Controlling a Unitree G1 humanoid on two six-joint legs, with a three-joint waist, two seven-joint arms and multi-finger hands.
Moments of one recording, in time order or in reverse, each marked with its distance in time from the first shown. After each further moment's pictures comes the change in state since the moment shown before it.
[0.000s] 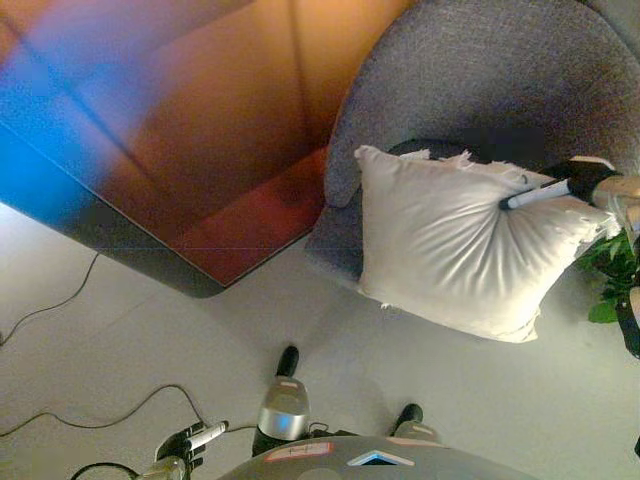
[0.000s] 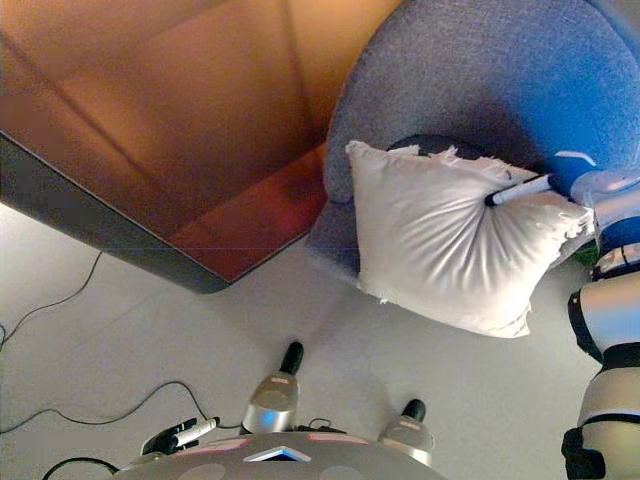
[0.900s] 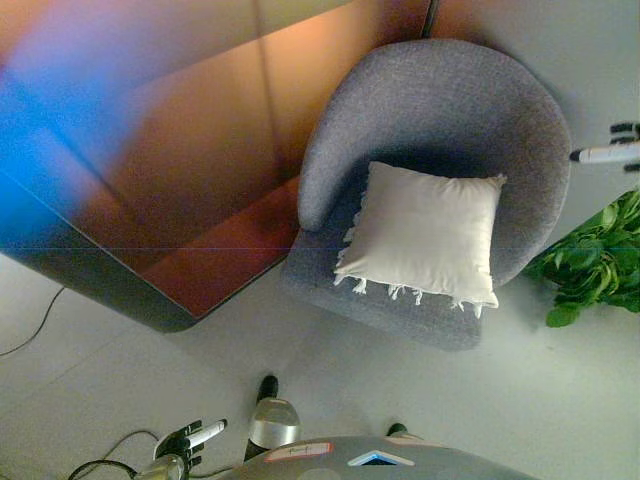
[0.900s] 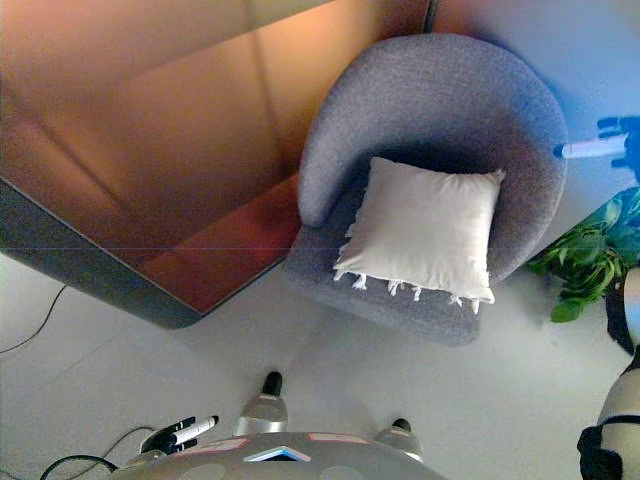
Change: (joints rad) left arm -0.030 0.017 -0.014 -0.011 -0.008 0.011 0.001; right arm 0.205 -0.074 -0.293 -0.088 0.140 0.053 -0.196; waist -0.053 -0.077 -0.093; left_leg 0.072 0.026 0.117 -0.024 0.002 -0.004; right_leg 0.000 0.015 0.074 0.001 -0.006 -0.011
